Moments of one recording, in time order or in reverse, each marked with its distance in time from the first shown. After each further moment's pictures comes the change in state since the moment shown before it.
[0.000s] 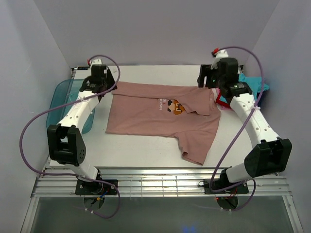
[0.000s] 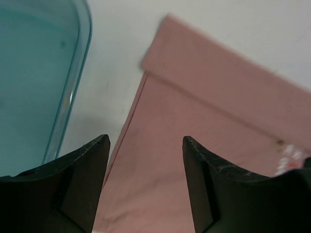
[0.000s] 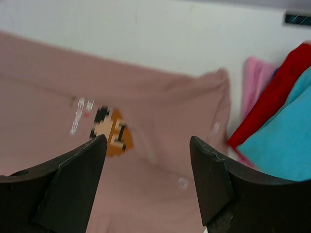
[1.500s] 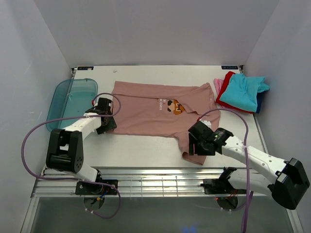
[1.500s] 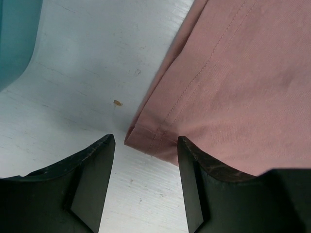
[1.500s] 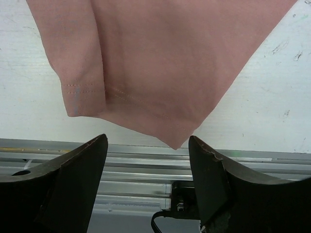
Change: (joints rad) left arm -0.013 -0.114 -0.586 -0.125 0.011 -0.147; right arm 0.608 -0.395 -0.729 -0.502 0.256 0.653
